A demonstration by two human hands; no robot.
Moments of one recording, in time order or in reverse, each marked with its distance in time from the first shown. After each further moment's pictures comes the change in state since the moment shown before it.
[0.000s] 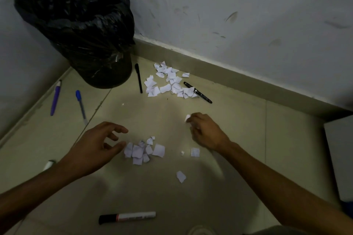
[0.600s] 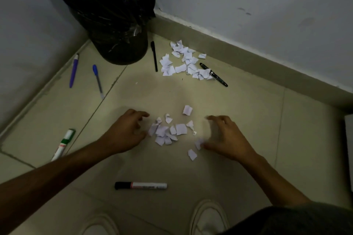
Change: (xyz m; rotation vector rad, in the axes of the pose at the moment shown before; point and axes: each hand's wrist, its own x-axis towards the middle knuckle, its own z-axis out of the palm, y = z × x) left_hand -0.006 -0.018 0.046 0.053 -0.108 -0.058; right_hand -0.070 -0.026 0.007 0.096 -0.117 0.298
